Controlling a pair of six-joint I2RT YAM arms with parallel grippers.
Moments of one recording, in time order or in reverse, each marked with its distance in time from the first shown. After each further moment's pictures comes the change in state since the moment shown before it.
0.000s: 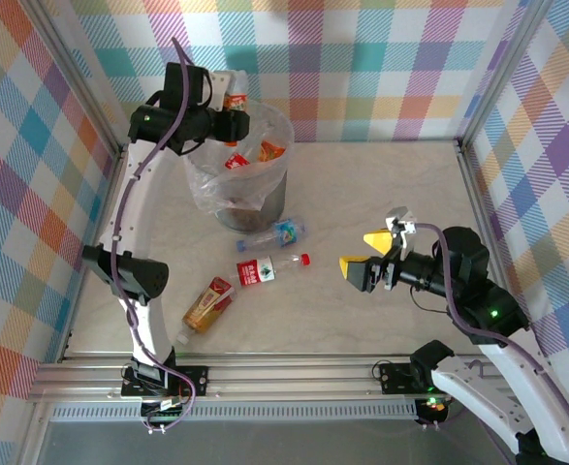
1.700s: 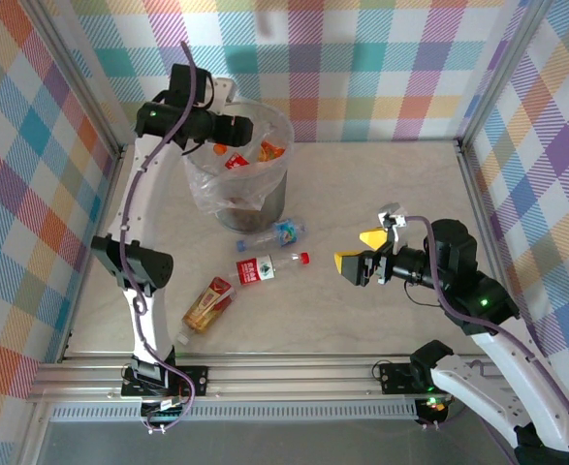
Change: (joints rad) left arm 0.019 0.058 0.048 -0.051 0.035 0.027; right arm 0.000 0.056 -0.002 0.006 0.011 0.013
